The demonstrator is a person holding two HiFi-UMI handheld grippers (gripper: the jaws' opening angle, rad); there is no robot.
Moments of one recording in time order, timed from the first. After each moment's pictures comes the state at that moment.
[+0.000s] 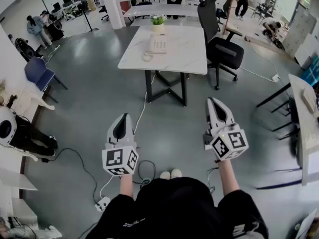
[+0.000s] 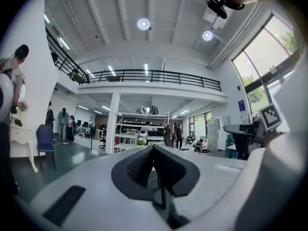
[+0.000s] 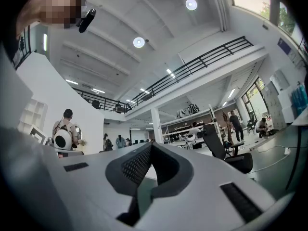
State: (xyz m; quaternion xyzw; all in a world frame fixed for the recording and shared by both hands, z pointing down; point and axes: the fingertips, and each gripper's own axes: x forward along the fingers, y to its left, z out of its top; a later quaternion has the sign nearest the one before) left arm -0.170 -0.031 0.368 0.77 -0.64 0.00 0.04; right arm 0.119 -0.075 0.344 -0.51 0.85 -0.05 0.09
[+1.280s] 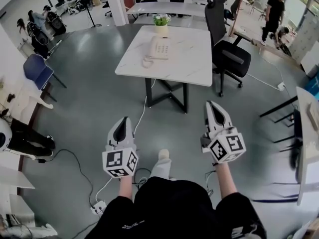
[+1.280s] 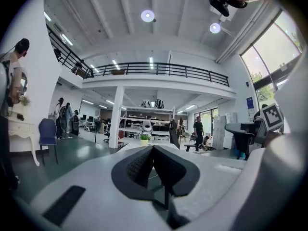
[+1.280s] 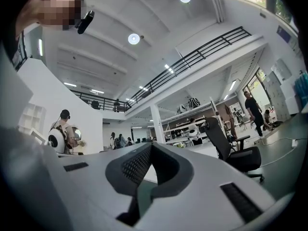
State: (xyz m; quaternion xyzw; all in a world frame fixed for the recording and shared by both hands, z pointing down) left arm -0.176 -0.025 0.391 0.75 -0.66 0.01 0.07; right arm 0.111 -0.082 0.362 -0.50 0.86 -0.08 0.09
